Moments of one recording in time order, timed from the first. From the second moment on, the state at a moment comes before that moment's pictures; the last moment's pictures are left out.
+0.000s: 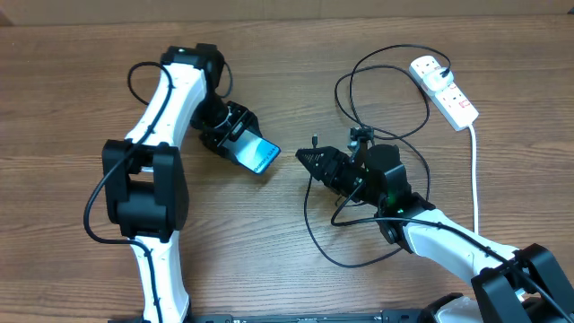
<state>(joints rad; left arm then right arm) -0.16 2.20 1.85 -1.39 0.44 -1.02 0.47 1.48 0.54 0.52 -0.42 1.12</state>
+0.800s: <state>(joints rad) -0.40 2.20 1.85 -1.33 0.48 -1.12 0.60 1.56 0.56 0.45 -0.18 1.20</state>
